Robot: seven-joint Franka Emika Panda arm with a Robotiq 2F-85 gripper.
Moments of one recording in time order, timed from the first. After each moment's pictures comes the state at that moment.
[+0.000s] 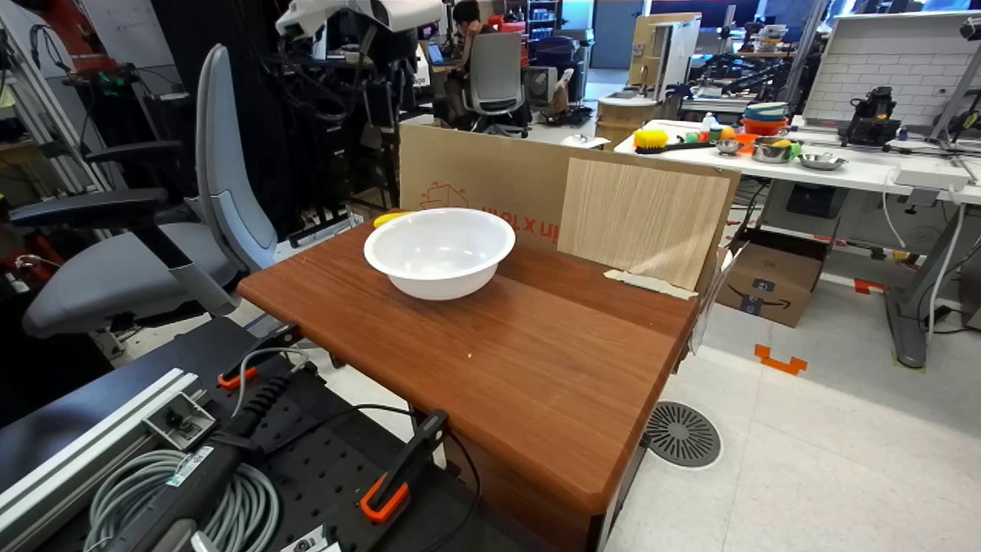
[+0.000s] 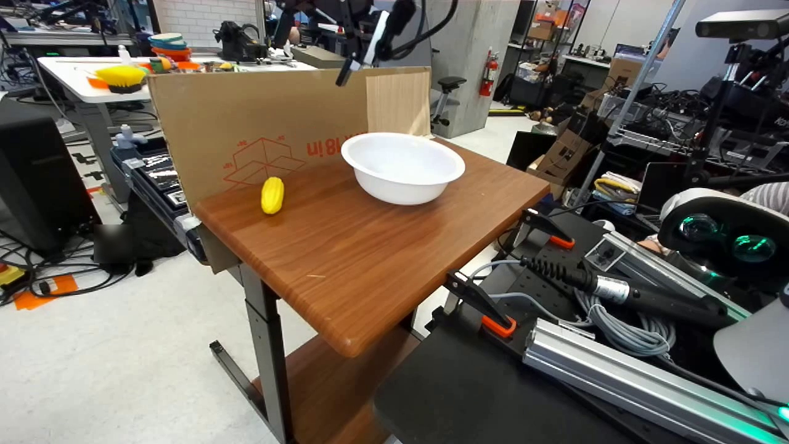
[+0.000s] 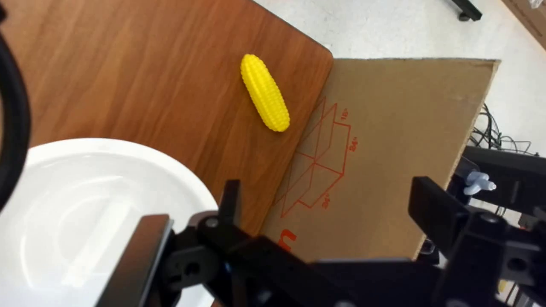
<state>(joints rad) 0.12 0.22 0.11 -2.12 0.41 2.64 0.94</state>
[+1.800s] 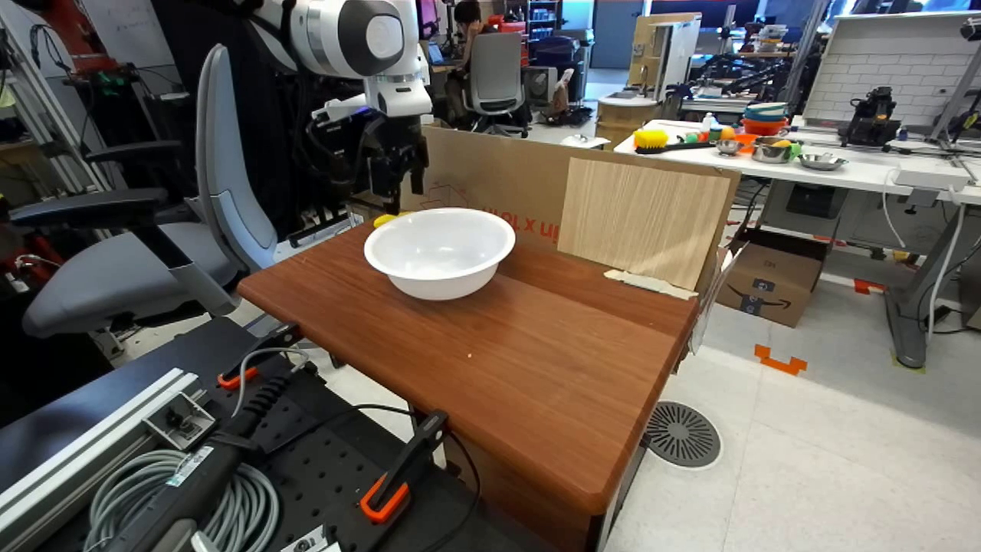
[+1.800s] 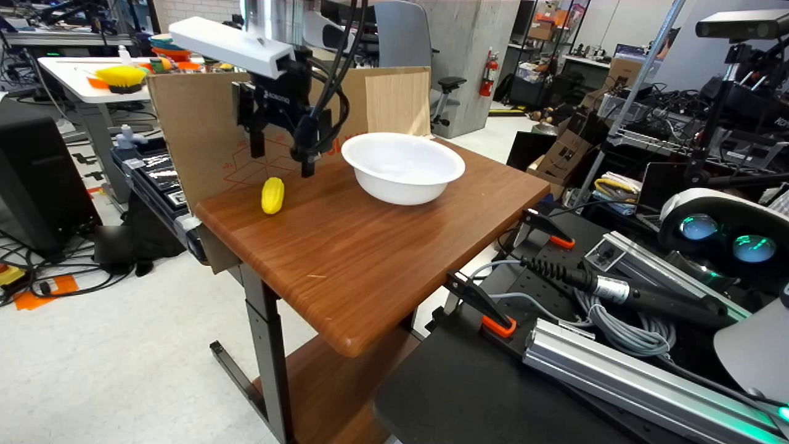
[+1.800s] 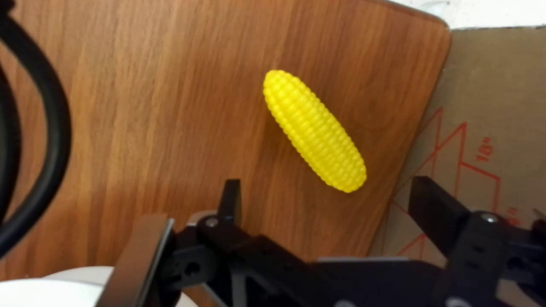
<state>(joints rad) 0.32 0.64 -0.02 -1.74 0.09 2.41 1.49</state>
